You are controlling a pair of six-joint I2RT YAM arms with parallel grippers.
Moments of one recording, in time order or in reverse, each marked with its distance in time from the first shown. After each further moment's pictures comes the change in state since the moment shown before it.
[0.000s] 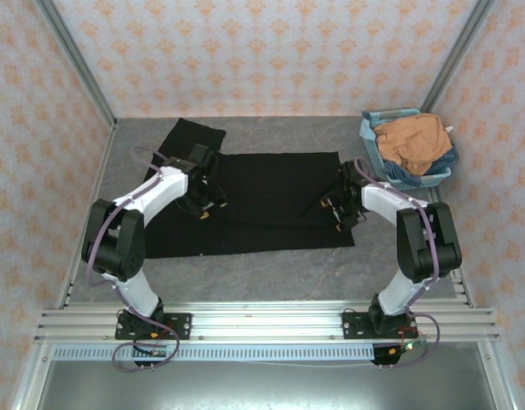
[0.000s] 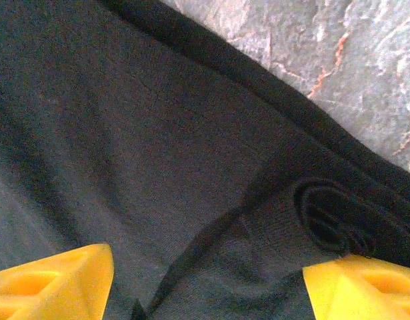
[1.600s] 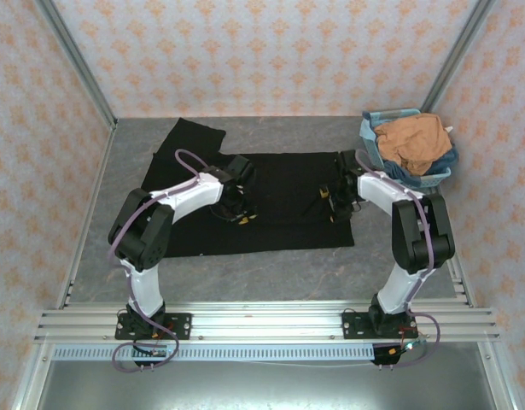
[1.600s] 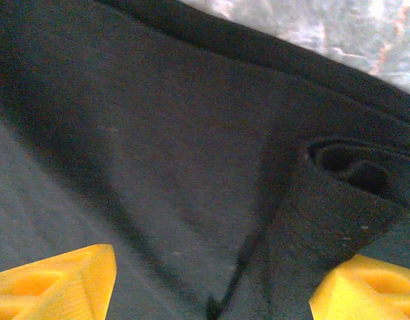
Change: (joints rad) left arm -0.224 0.156 0.073 0.123 0.060 -0.101; right arm 0.007 0.080 0.148 -0.060 0.000 0.212
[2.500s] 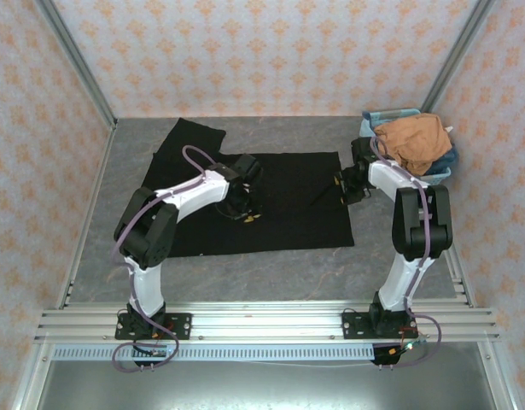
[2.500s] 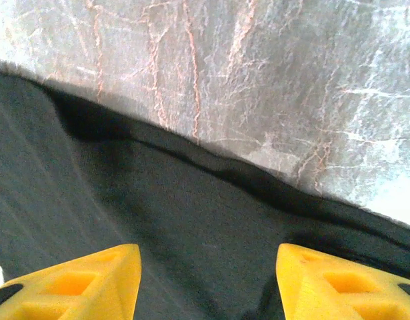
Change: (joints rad) left arm -0.026 0.046 0.079 -0.043 -0.006 0.029; right arm -0.121 0.090 0.126 0.013 0.013 -0.077
